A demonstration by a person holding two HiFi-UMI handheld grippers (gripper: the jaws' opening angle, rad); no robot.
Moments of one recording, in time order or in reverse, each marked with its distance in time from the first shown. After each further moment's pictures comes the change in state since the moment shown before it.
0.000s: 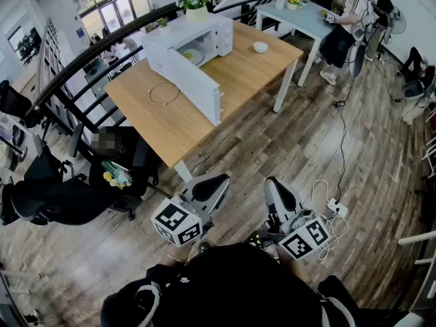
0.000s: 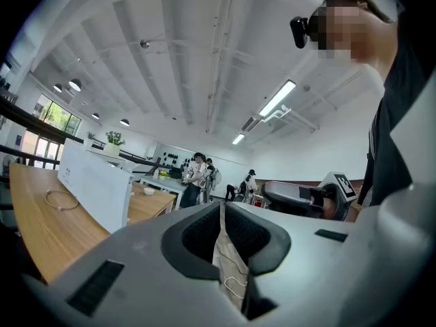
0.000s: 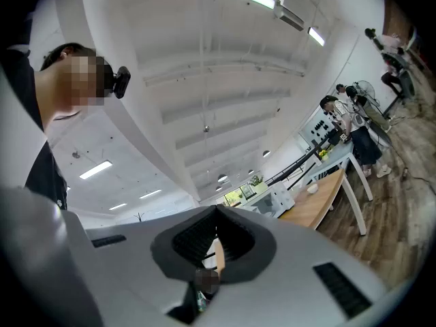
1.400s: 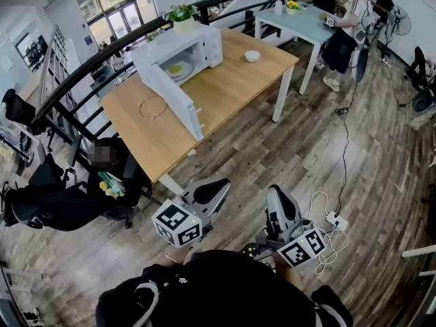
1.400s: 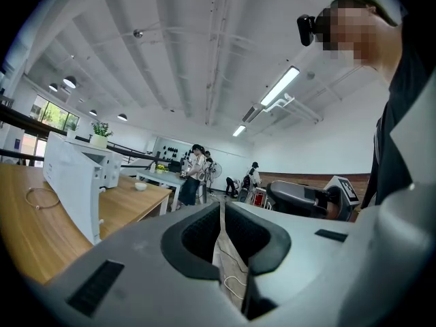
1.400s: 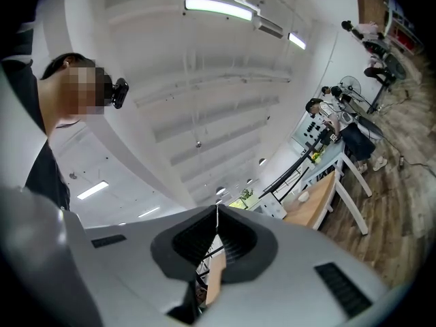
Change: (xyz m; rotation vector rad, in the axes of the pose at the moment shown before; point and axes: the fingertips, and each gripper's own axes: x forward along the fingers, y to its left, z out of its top) left arm 0.112 -0.020 -0.014 0.010 0.071 0.004; right arm -0.035 -0.103 0.050 0.103 -0.117 -0.007
